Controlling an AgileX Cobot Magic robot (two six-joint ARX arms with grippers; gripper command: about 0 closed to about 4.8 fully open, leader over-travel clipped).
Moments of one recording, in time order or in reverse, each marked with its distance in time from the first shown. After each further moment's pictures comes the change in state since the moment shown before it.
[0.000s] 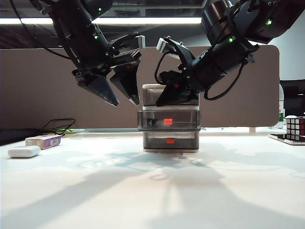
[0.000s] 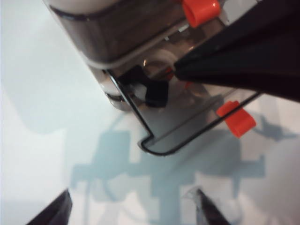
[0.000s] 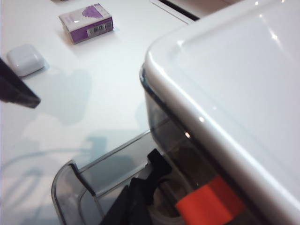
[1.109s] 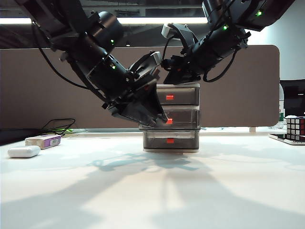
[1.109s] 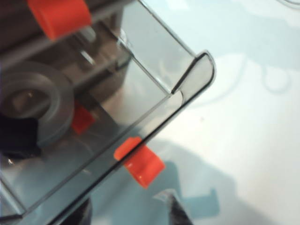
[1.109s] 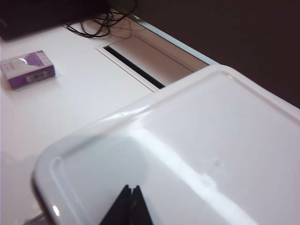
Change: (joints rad) left arm -0.020 0.157 -0.069 0.278 0.293 -0.049; right arm -0.039 0.036 0.167 -0.013 0.092 -0.040
